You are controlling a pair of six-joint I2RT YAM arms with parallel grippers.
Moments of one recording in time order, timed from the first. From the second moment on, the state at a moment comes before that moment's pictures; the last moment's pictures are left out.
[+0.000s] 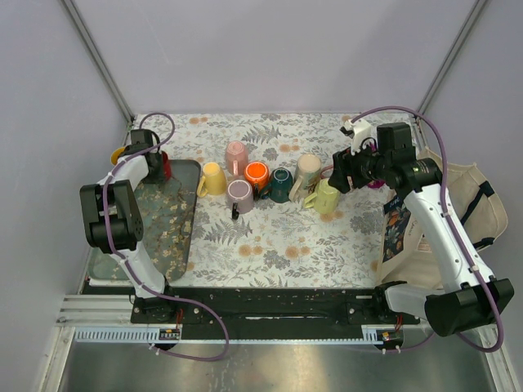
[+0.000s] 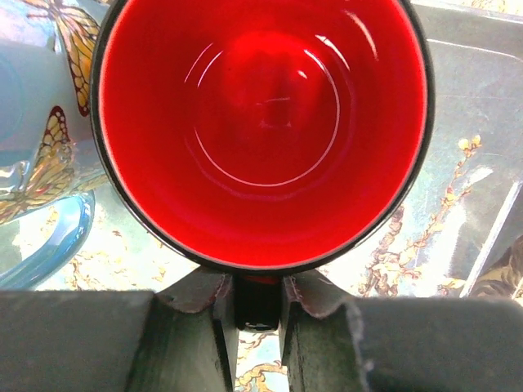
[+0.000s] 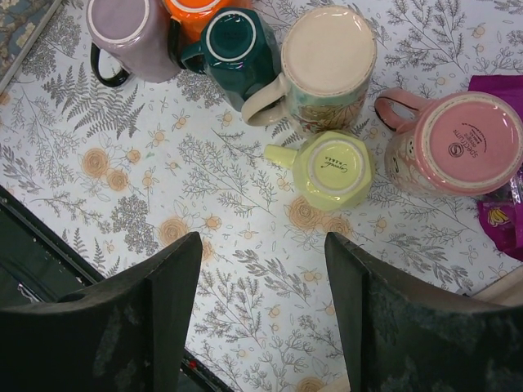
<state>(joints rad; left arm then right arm) 0.16 1.83 1.27 -0.45 -0.11 0.03 0.23 1.23 1.33 -0.82 -0.40 -0.16</state>
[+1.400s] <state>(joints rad) -0.02 1.14 1.09 -0.47 0.37 -0.11 0.23 1.47 1.28 -0.79 -0.31 -0.29</state>
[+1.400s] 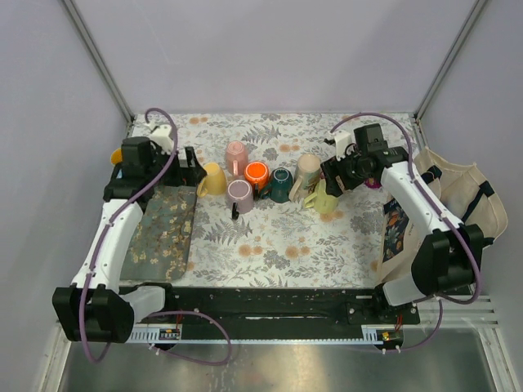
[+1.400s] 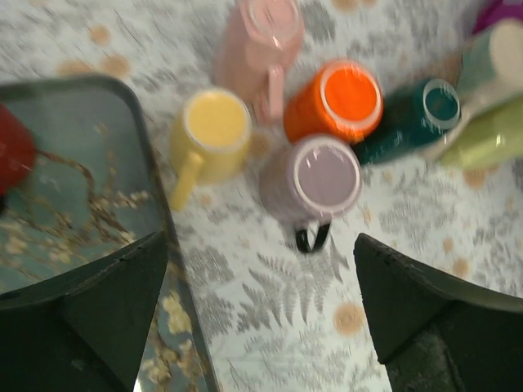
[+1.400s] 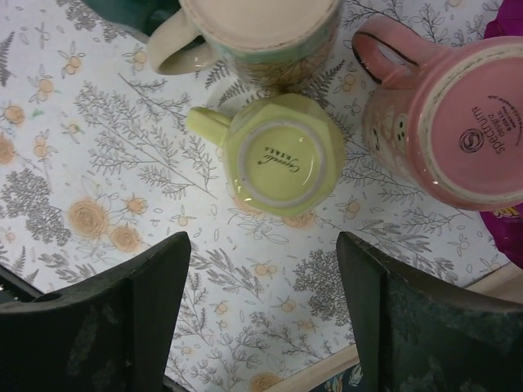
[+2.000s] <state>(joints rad) -0.08 1.08 0.99 -0.52 0.45 -0.04 0.23 1.68 1.35 -0.70 -0.31 -0.24</state>
